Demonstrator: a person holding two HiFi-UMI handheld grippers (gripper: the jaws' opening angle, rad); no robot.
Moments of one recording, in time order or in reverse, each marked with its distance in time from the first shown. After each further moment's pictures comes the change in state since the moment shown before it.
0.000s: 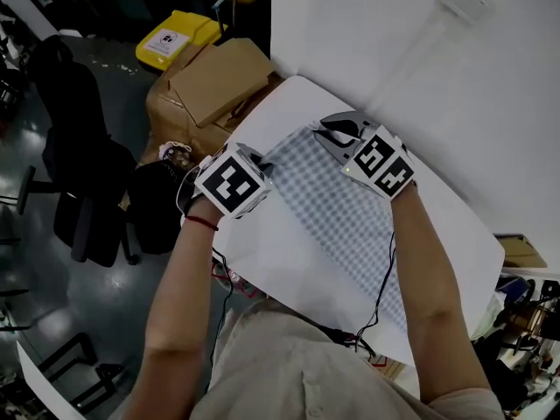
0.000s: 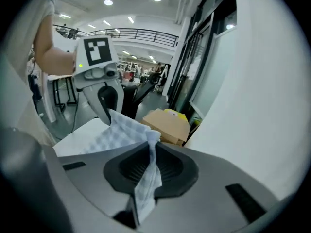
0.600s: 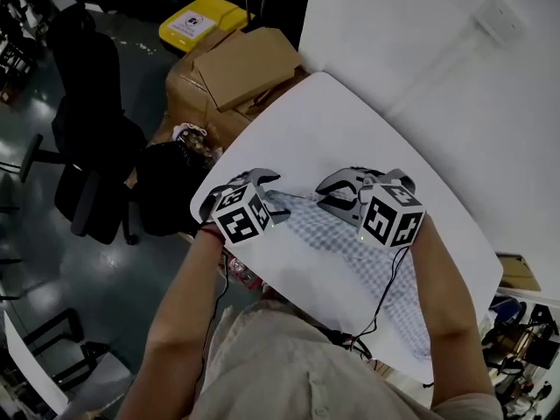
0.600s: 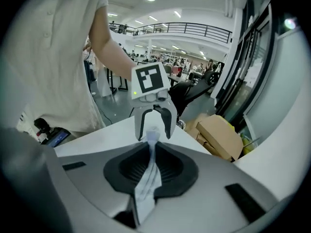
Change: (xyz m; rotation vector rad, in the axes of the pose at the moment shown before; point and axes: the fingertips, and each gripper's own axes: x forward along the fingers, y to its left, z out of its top) left arm 0.050 -0.066 -0.082 0.171 -0.108 -0.116; right arm -0.018 0.150 -0.005 -0.365 0.053 0.470
